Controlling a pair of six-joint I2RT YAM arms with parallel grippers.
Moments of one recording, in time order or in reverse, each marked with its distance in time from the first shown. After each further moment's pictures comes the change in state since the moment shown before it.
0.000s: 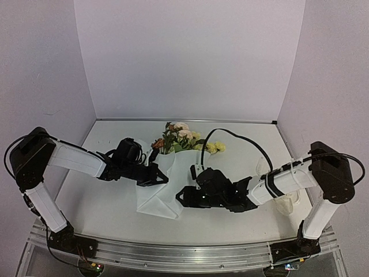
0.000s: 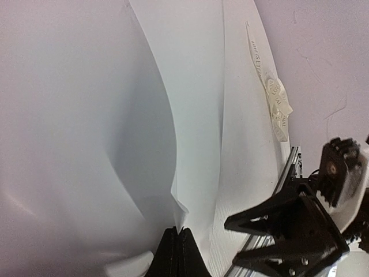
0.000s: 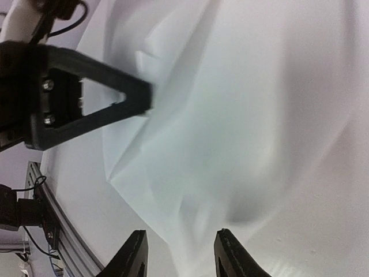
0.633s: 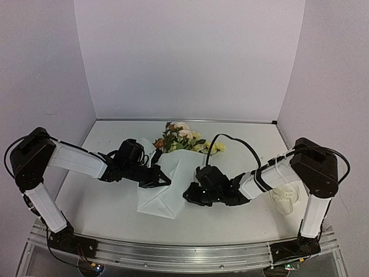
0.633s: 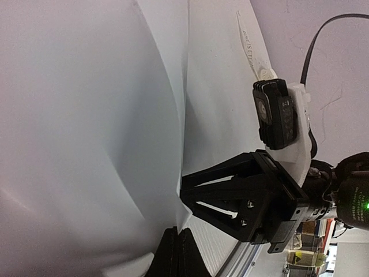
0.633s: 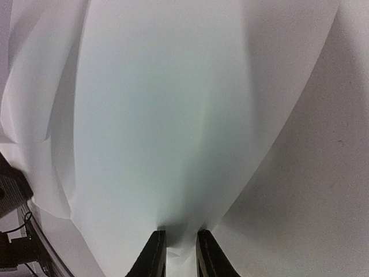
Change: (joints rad) left arm -0.028 -0.001 0.006 0.000 0.015 -0.006; right arm -0.096 0.129 0.039 -0.009 -0.057 0.113
